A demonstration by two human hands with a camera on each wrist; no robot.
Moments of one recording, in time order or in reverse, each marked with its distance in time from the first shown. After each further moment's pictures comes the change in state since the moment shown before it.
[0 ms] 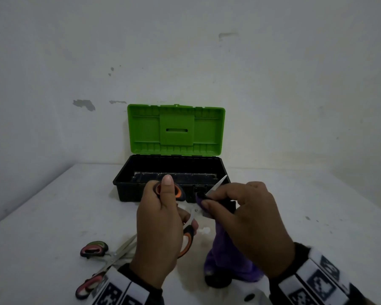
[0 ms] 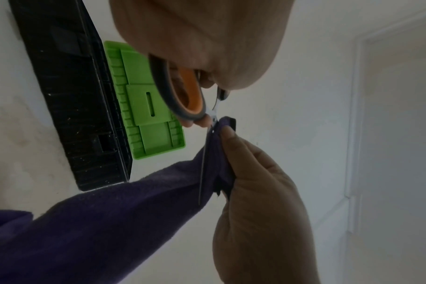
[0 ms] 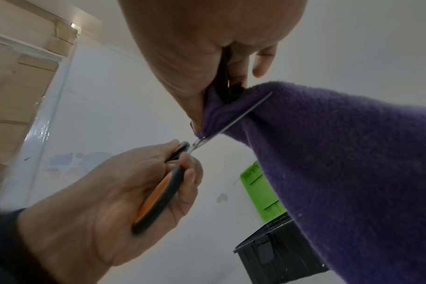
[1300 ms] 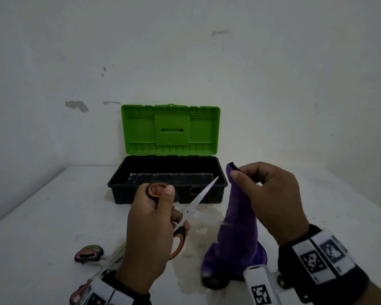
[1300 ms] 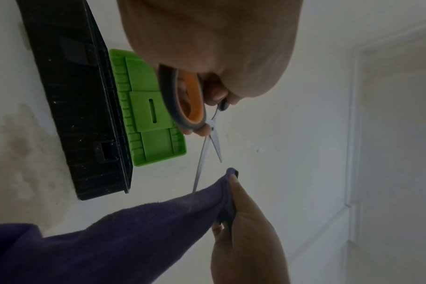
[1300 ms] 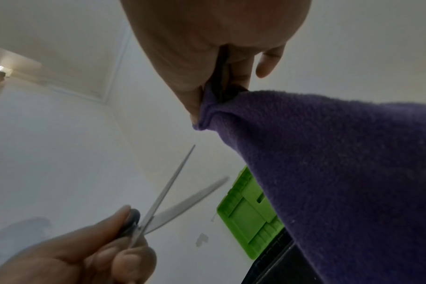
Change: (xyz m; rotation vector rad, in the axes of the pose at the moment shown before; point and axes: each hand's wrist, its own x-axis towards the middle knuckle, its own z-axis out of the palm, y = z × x) left_hand 0.004 -0.010 -0.008 -0.048 -0.028 0.004; right_hand 0.021 0.046 -0.018 0.103 0.211 0.285
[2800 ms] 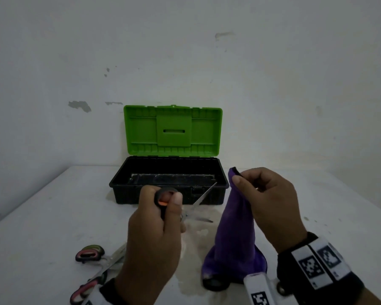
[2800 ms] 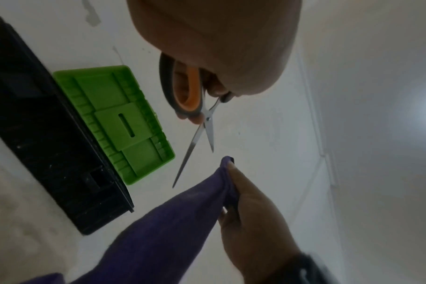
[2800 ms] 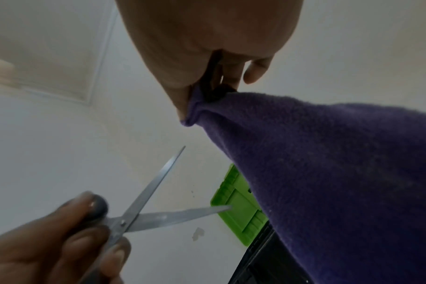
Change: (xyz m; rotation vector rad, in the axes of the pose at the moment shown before) left_hand -0.014 0.008 -0.004 0.431 0.023 0.394; right_hand -0.005 0.013 0.009 0.175 0.013 0.071
